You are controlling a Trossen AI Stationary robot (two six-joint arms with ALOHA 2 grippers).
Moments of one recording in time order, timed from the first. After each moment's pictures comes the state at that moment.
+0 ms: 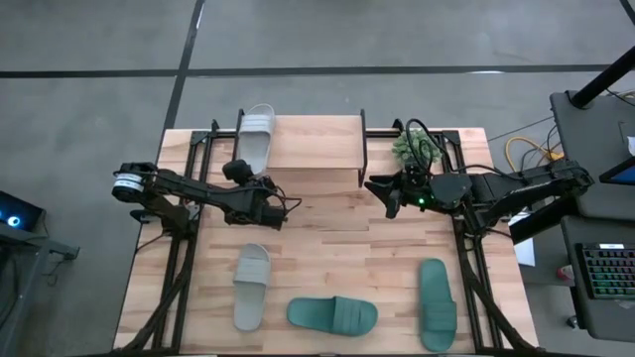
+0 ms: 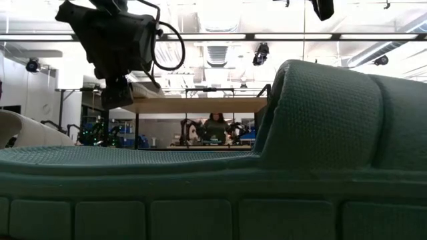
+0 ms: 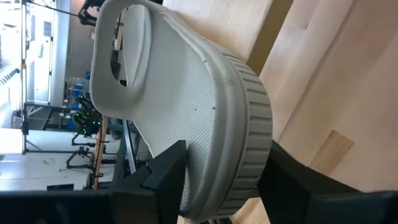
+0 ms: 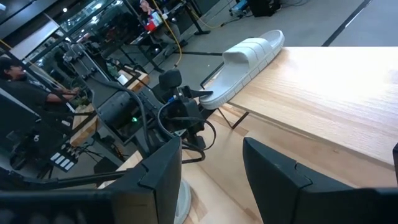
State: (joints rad) left arm -0.05 1.54 0.97 -1.16 -1.12 -0.56; right arm 0.23 1.04 0.97 -0.19 0.59 0.76
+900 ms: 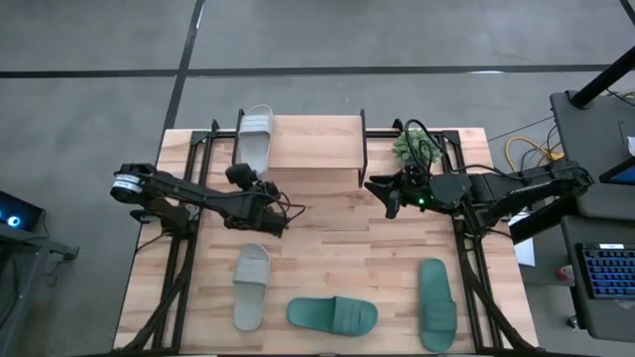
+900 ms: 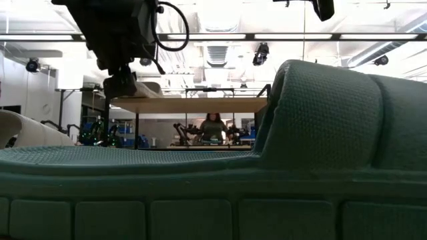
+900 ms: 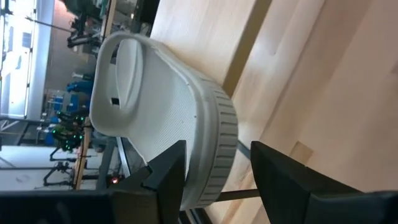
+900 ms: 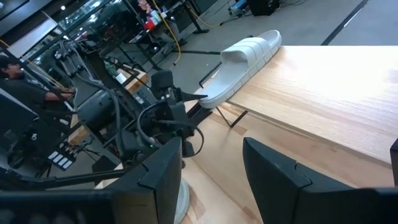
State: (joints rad) left arm -0.13 1.53 1.05 -1.19 -1.08 -0.57; right arm 0.23 1.04 0.97 -0.20 0.59 0.76
